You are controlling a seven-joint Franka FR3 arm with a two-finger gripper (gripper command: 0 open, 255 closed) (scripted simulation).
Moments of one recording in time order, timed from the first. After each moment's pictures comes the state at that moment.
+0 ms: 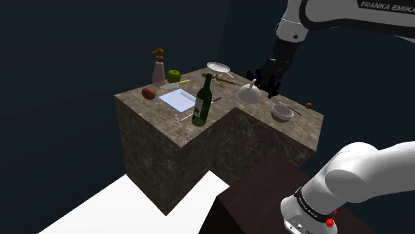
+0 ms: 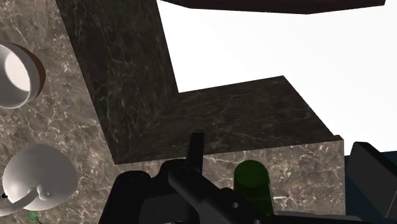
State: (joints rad) arm 0.00 -0.58 0.05 -2.22 -0.06 1.62 0.03
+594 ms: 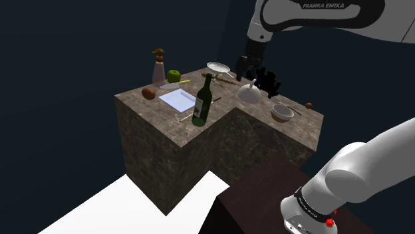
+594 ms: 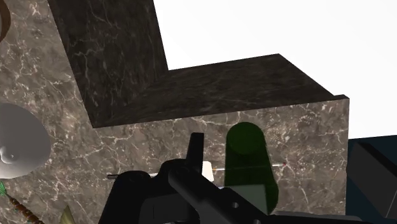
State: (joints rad) arm 0.01 -0.26 0.05 -2.03 -0.05 1.77 0.01
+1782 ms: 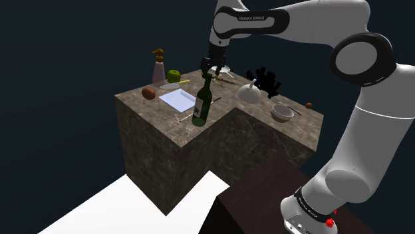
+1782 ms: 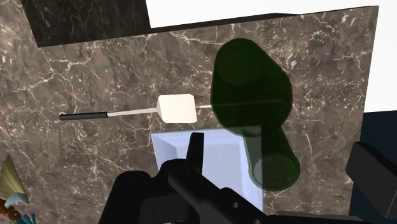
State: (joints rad) arm 0.02 0.30 0.06 -1.53 -0.04 1.86 -0.02
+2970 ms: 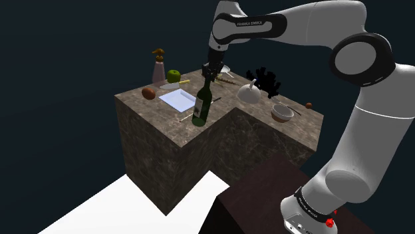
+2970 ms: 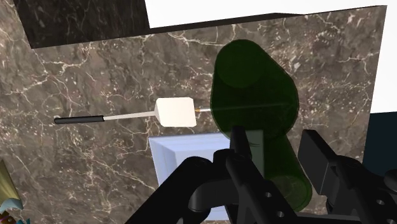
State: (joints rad) arm 0.02 0.31 0.06 -1.58 -0.04 1.91 -0.02
